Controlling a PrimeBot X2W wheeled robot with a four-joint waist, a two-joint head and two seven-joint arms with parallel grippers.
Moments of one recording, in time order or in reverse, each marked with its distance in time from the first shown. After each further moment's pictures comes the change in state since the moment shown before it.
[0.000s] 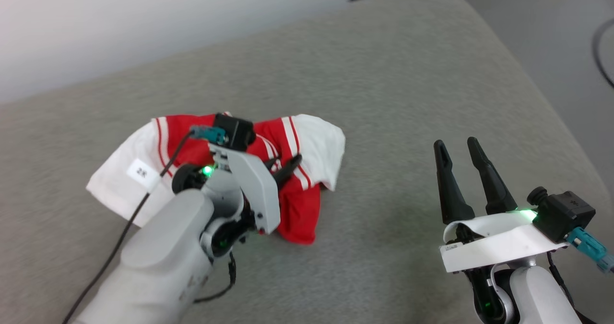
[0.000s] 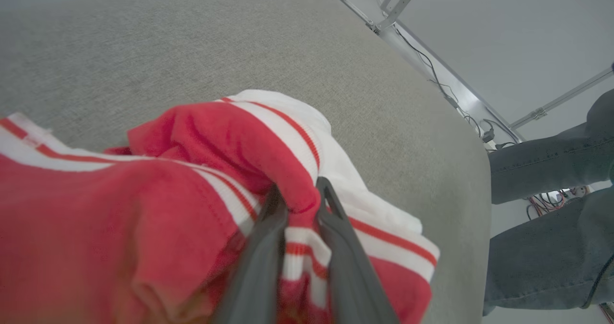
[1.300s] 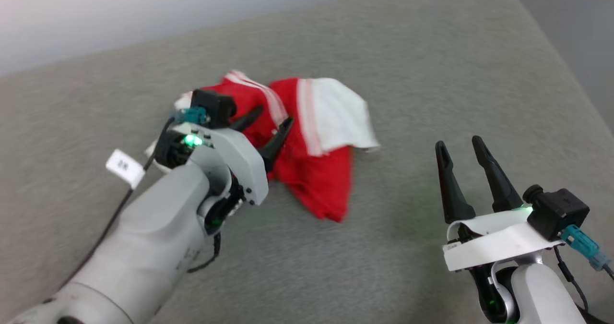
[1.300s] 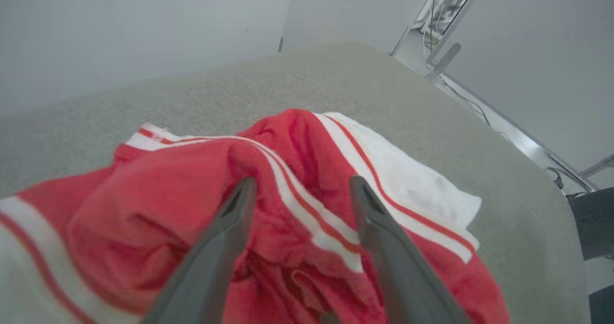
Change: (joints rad) left arm -0.202 0.010 -0.246 0.255 -0.099 -0.008 -0.342; right arm -0.012 0.000 -0.031 0.028 -0.127 0.000 0.000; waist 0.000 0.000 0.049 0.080
